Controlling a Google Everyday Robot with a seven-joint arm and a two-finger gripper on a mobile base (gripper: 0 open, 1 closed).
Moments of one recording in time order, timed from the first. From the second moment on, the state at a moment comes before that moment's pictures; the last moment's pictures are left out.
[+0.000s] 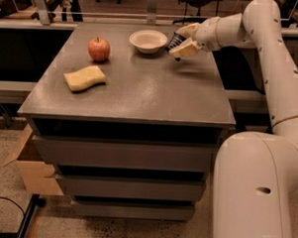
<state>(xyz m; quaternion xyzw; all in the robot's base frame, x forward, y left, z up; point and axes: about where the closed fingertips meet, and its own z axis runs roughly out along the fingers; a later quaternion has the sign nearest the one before) 0.830 -0.107 0.903 -0.56 0.63 0.13 0.52</state>
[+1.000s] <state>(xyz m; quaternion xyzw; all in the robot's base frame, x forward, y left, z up) 0.863 -0.088 0.891 -0.52 0.66 0.14 0.53</state>
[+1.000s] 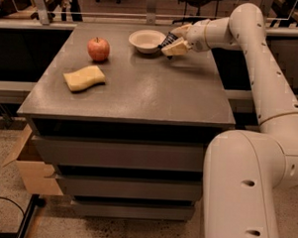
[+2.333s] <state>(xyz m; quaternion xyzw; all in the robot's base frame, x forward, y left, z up) 0.865 -0.073 0.881 -0.52 0.65 0.15 0.53</state>
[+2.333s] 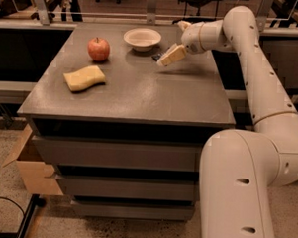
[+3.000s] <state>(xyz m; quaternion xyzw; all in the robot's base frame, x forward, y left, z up) 0.863 -0.092 0.896 -0.51 0.66 0.14 0.54</state>
